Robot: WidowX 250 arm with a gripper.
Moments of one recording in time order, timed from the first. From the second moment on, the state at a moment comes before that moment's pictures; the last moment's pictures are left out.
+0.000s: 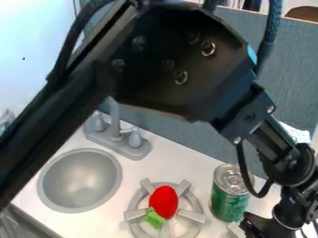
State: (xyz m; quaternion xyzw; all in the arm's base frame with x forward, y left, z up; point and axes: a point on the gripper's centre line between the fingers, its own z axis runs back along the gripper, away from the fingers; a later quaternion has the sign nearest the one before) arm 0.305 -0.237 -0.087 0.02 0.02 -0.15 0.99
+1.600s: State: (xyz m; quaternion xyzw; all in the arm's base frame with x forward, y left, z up) arm 0.334 -0.201 0.005 0.00 -0.05 -0.13 0.99
